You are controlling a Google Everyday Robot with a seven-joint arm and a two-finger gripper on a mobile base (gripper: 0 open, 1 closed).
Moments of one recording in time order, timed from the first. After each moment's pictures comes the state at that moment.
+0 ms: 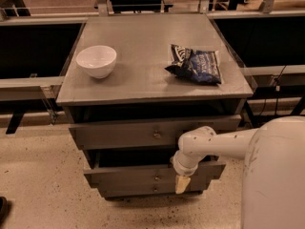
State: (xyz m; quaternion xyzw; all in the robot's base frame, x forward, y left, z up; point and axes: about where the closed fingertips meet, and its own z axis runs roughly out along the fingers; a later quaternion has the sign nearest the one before) arm 0.541 -0.107 0.426 -0.76 0.64 0.05 0.09
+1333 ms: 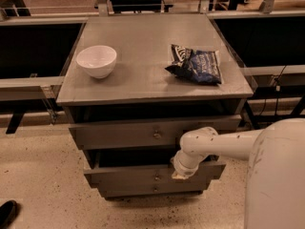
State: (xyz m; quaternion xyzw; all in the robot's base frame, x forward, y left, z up) arm 0.534 -0.107 0.425 -0.74 0.66 0.07 0.09
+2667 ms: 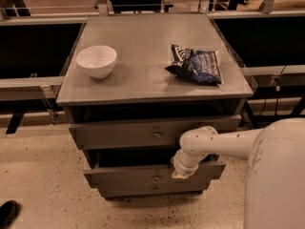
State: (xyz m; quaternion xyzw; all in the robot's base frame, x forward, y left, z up) arm 0.536 -0.106 0.427 -0.74 0.66 0.07 0.09
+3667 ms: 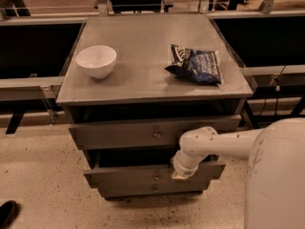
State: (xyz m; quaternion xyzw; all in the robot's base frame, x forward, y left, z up) arm 0.533 -0.106 0.427 -0.74 0.66 0.07 0.09
